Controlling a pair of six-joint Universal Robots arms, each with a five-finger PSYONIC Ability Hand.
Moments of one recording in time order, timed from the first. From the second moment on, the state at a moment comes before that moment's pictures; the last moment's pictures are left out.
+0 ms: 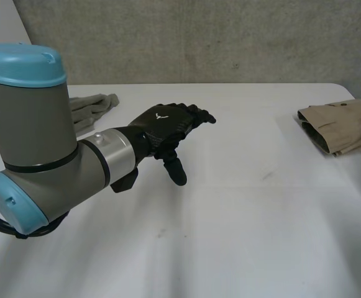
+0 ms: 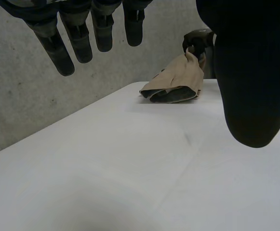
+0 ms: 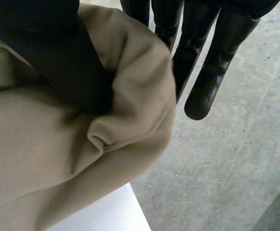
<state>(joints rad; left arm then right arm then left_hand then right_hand) 4.13 -1.99 -1.20 2.90 -1.23 3.24 1.43 -0.23 0.18 0.04 1.65 3.09 0.20 0.21 0.21 0.21 0.05 0.88 1.17 1.17 1.19 0.97</state>
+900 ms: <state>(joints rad) 4.42 -1.87 -1.27 3.23 -1.35 3.27 1.77 -1.06 0.98 0.13 1.32 2.76 0.19 0.21 0.21 0.21 0.05 0.20 0.22 0.22 0.24 0.07</state>
